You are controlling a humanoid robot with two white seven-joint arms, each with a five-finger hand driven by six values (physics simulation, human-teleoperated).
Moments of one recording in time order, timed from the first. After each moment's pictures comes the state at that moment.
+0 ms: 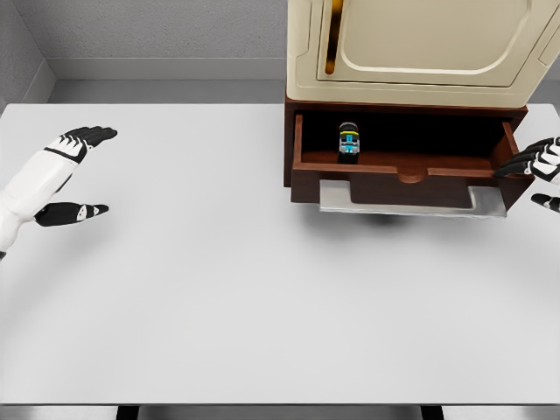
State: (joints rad) left arm -0.06 0.51 0.11 -1.55 -0.44 -0.61 -0.24; right arm 0.08 -1.32 0.22 -1.64 0.37 -0.61 -0.29
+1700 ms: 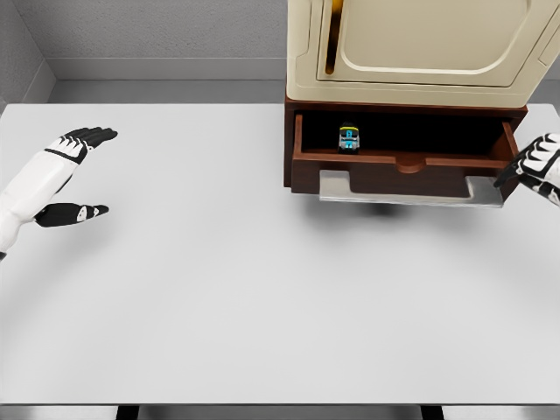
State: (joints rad) left arm -0.06 0.51 0.11 -1.55 -0.44 -0.61 -0.24; right arm 0.07 -1.31 0.20 -1.70 0.36 -0.61 -0.29
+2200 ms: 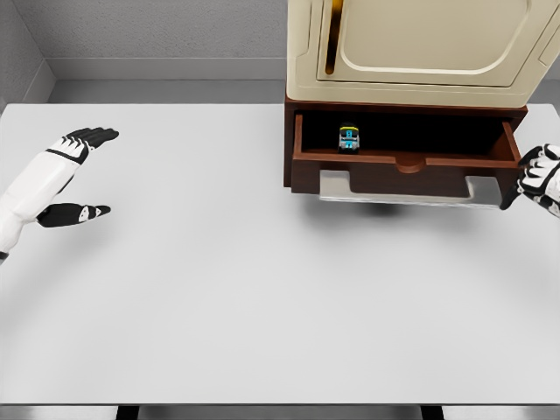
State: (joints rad) left arm -0.06 0.51 0.11 -1.55 -0.44 -0.61 -0.24; right arm 0.13 -1.34 0.20 -1.70 0.34 -0.61 -0.29
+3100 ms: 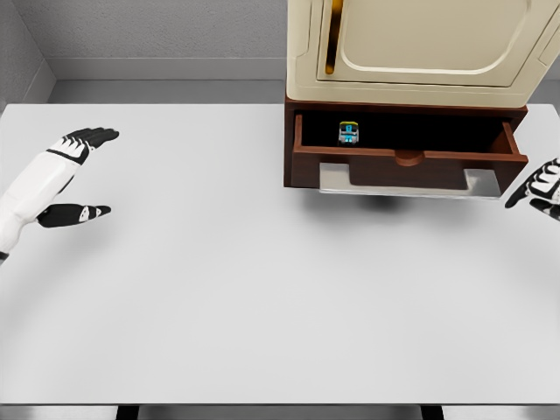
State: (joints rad) left arm -0.06 0.51 0.11 -1.55 -0.44 -0.61 -0.24; right arm 0.19 -1.35 0.17 -1.67 0.36 -0.61 -0.28
